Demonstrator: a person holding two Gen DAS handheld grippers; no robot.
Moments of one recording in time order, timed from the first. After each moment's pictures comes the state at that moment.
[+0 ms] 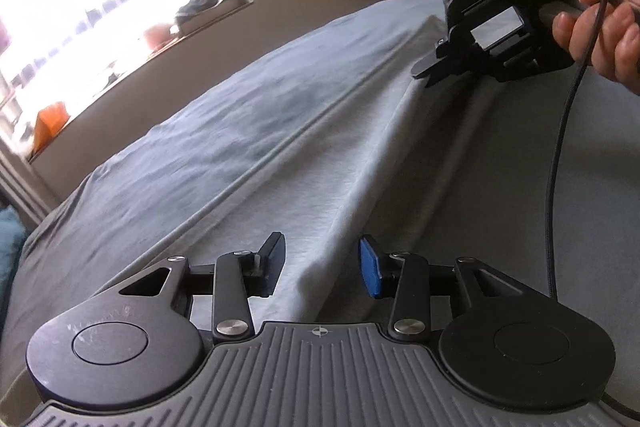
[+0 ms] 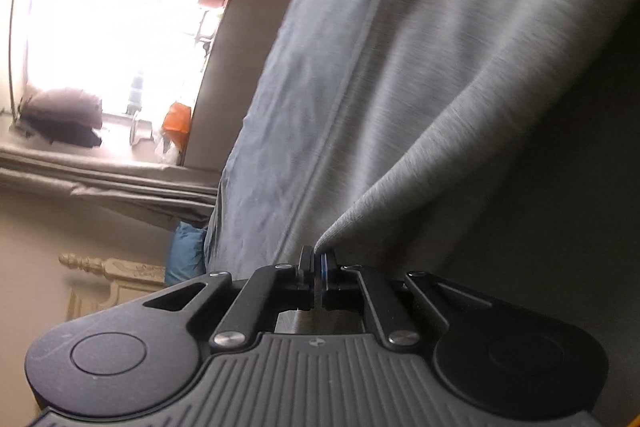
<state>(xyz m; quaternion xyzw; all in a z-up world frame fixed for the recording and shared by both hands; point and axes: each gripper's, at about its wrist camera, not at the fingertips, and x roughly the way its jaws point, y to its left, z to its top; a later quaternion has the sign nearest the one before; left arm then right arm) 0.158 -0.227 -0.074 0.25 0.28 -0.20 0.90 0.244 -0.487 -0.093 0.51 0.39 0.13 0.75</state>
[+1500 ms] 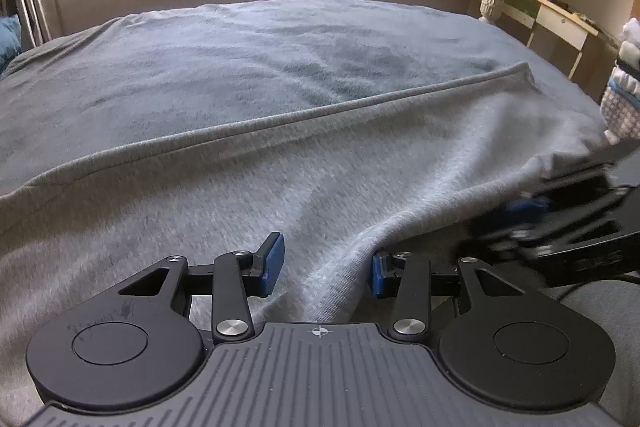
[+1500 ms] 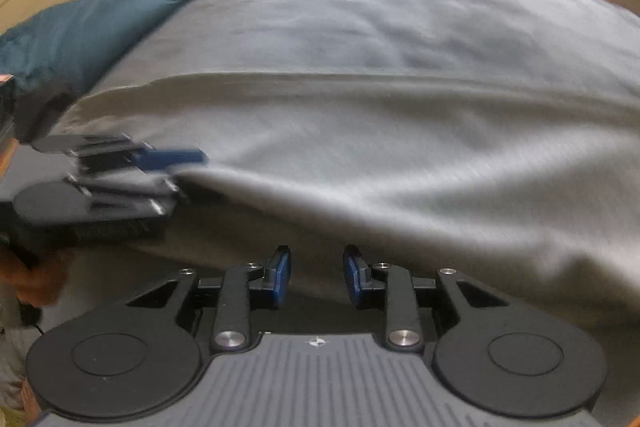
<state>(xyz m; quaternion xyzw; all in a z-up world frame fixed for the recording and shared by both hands) 0.201 -0.135 -0.073 0.02 0.40 -0.16 0.90 0.196 -0.303 -0.035 -0.04 0.47 0.29 0.84</state>
